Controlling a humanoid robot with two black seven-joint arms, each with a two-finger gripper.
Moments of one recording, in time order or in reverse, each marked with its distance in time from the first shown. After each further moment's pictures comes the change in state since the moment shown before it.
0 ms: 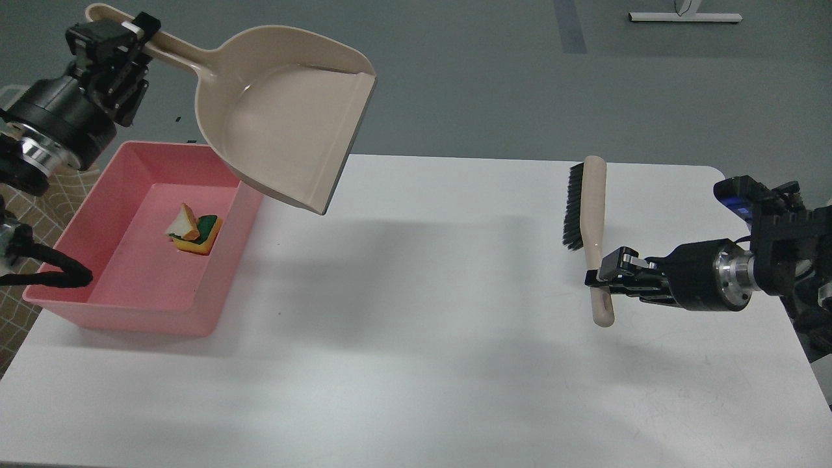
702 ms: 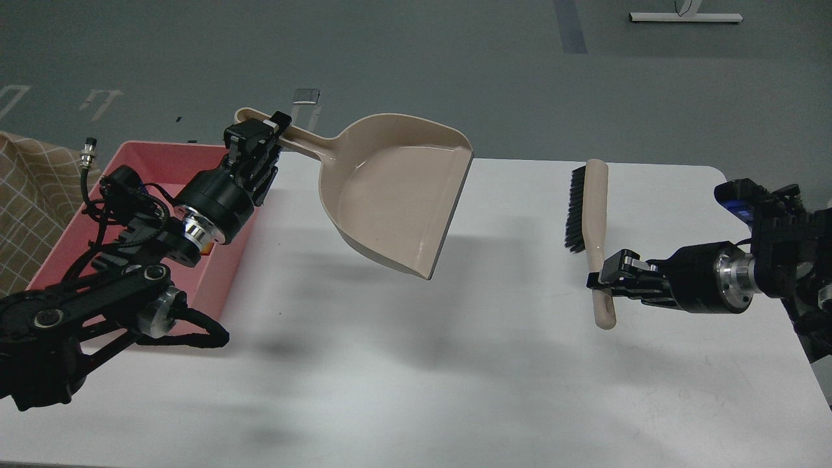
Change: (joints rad) left arm 0.056 -0.354 0.113 0.049 0.097 0.145 0.014; right arm -0.006 -0.001 -0.007 -0.005 -0.001 0.000 0.000
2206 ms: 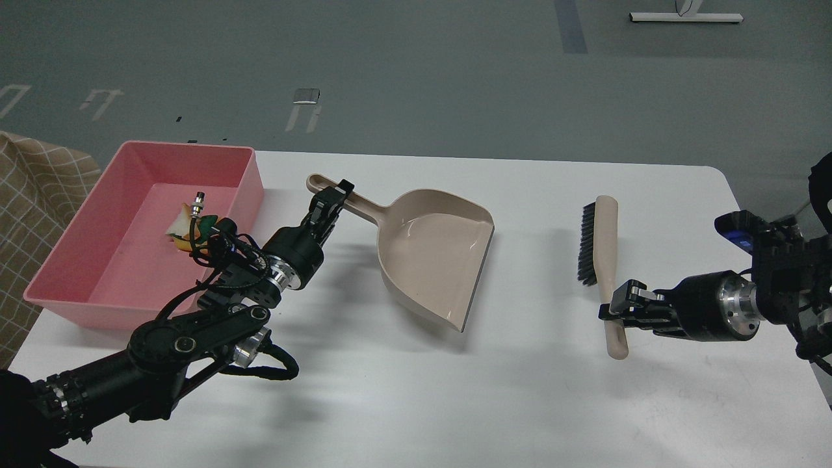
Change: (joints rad) left arm 0.001 -0.342 0.088 0.374 0.147 0.031 -0.022; right arm -0.035 -0.006 -0.059 -0.021 0.000 0.000 -0.012
